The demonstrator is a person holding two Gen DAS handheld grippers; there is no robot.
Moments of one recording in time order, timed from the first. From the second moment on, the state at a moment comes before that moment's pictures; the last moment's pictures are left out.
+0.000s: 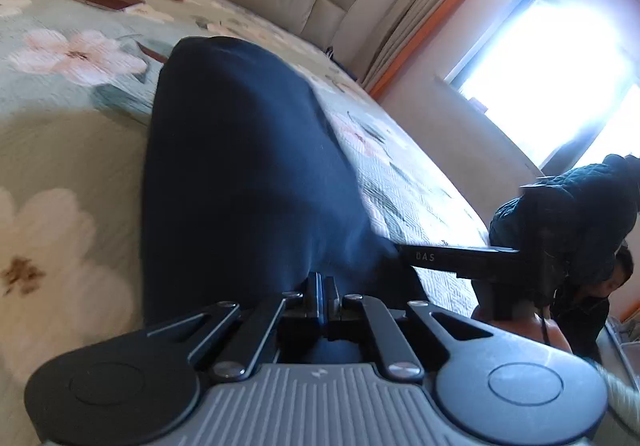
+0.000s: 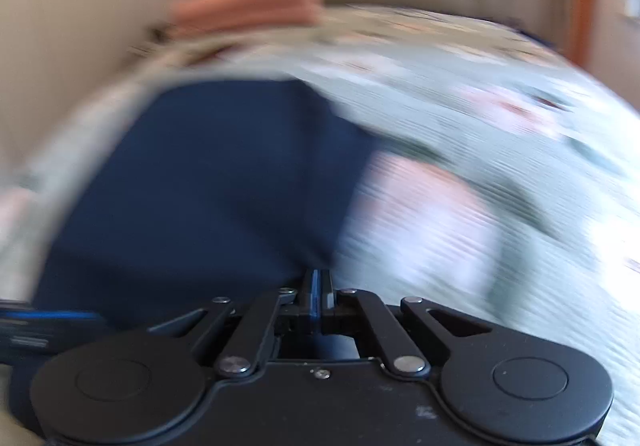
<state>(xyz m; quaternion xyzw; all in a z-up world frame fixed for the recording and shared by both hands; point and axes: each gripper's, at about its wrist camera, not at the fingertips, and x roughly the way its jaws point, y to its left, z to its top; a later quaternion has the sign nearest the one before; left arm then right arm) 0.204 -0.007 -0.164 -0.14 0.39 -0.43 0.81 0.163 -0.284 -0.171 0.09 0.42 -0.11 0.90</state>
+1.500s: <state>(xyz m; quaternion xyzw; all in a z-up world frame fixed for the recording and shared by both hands) 0.015 0.034 0.056 -0.01 0.24 -0.26 0.94 0.006 -0.161 0.033 0.09 0.31 -0.09 0.94</state>
